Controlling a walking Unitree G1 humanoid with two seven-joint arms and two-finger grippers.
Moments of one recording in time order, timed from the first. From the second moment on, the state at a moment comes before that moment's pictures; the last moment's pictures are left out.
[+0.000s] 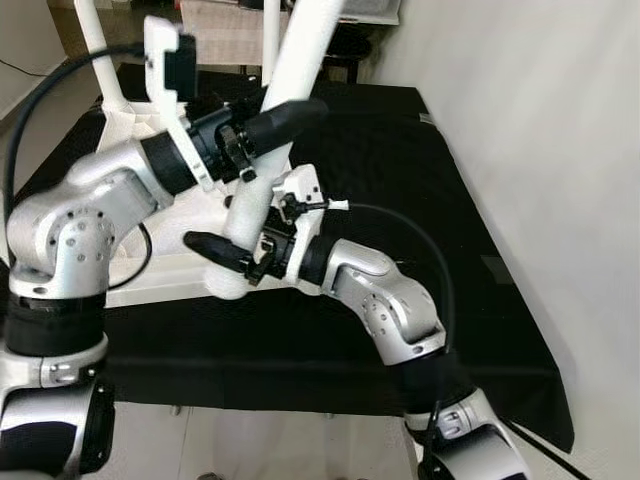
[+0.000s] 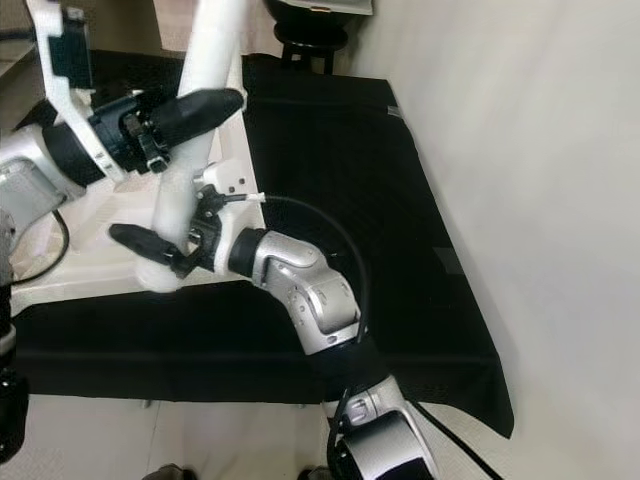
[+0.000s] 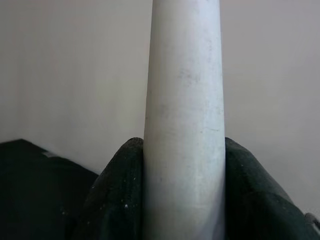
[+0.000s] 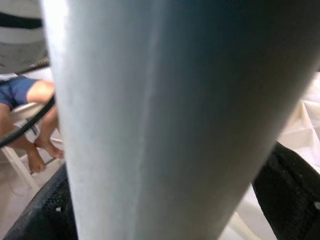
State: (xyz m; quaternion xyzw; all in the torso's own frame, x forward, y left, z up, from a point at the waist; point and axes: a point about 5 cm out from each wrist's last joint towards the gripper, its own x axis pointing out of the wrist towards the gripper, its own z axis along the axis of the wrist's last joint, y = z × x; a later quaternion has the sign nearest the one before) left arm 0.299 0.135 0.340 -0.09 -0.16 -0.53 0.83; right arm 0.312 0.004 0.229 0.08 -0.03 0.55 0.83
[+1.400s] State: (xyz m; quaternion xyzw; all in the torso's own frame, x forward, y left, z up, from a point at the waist) left arm 0.293 0.147 0.355 -0.20 -0.18 -0.52 0.81; right arm 0.341 -0.003 0.235 0.00 -0.04 0.46 0.89
